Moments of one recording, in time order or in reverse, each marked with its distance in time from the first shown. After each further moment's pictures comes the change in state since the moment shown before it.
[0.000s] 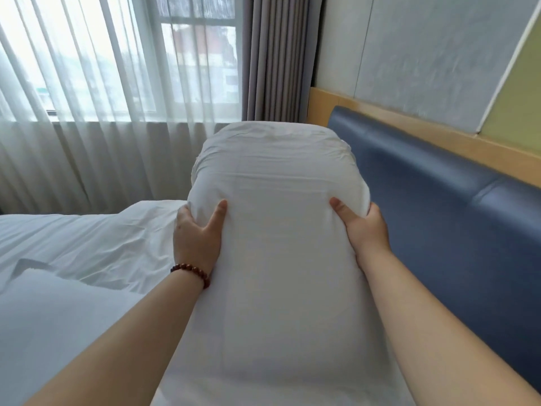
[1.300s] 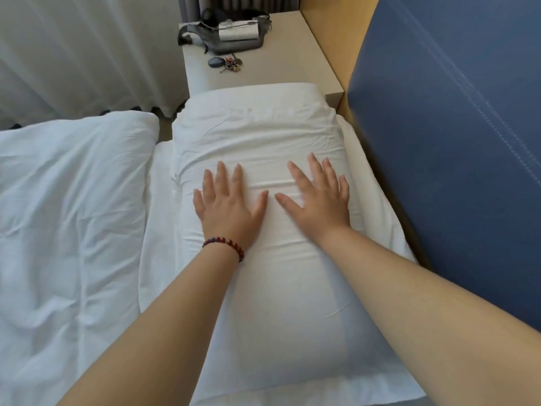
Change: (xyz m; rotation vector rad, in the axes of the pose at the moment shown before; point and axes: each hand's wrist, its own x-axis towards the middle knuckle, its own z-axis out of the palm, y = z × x) left_hand 0.218 -0.325 0.351 0.848 -0.648 0.106; right_hand 0.285 0.325 0.296 -1.087 -0.423 -0.172
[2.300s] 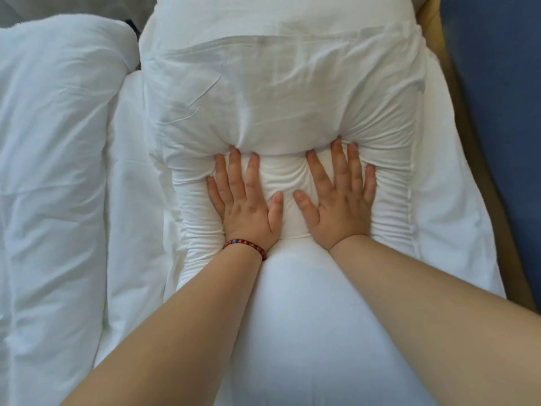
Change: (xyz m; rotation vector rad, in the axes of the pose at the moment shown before) left_hand 0.028 -0.037 0.149 -0.039 0.245 0.087; right_hand 0.028 0.033 0.130 -0.075 0.080 -0.100
